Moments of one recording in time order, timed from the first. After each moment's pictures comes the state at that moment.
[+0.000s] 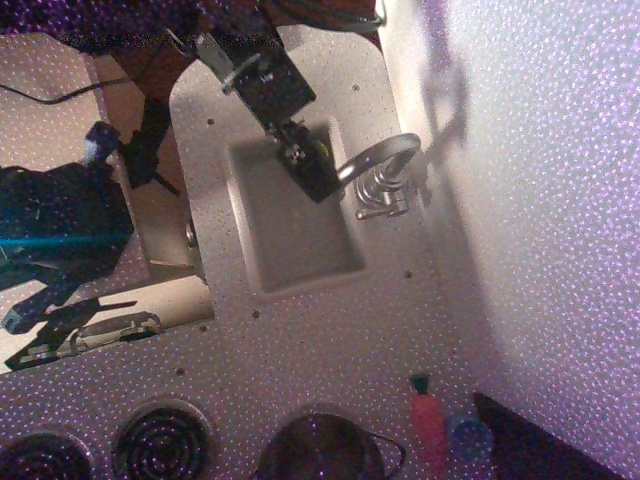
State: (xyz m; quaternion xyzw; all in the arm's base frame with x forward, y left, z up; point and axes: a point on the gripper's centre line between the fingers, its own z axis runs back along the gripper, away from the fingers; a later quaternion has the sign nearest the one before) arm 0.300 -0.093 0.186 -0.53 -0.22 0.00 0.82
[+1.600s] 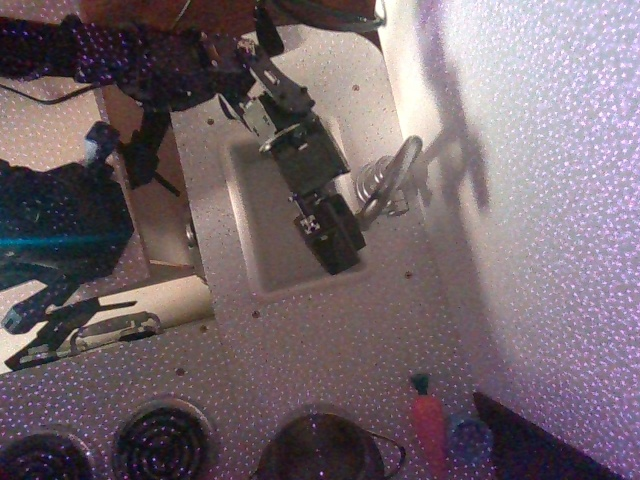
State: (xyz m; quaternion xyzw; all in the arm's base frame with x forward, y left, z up) arm 0.295 -0.157 0.183 -0.62 -0.20 -0.10 0.75
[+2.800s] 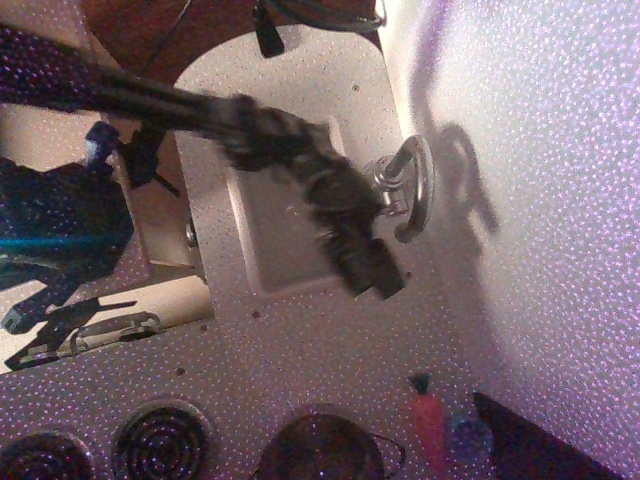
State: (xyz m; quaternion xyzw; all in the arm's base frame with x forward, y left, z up) arm 0.292 -0.178 0.197 -0.78 -0.25 -0.12 0.56
